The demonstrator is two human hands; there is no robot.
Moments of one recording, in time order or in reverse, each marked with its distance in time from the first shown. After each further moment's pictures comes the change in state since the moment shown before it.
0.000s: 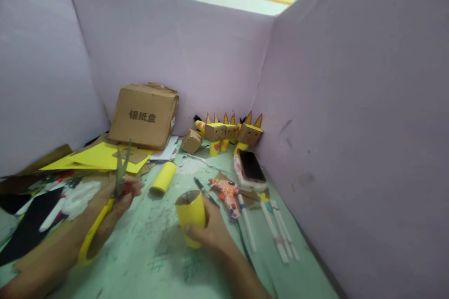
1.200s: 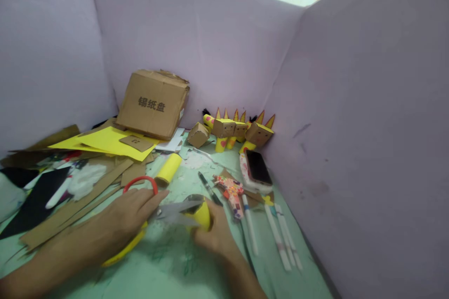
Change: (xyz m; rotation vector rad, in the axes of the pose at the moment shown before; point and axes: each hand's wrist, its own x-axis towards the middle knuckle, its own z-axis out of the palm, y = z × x) left_hand -0.019 0.015 0.019 0.611 -0.249 0.562; right_hand -0.001 -0.012 0.009 -0.156 0.021 0.071
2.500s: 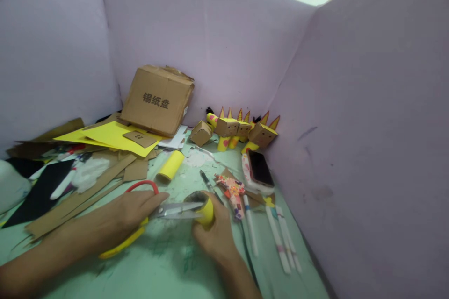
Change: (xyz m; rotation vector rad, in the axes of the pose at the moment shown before) left_hand -0.006 -0.008 0.001 -0.251 -0.143 0.026; right_hand -0.003 0.019 0.000 -0.258 0.179 -0.197
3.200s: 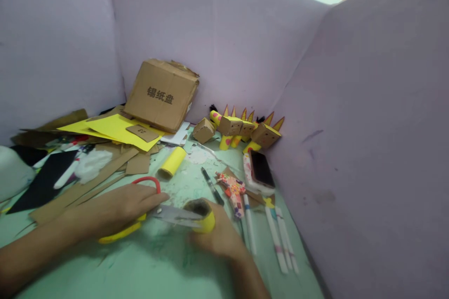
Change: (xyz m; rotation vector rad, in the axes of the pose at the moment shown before) left_hand -0.001 -0.013 -0.008 -0.047 -0.043 0.129; right_hand 0.005 -0.008 -0.019 0.137 -0.432 0.198
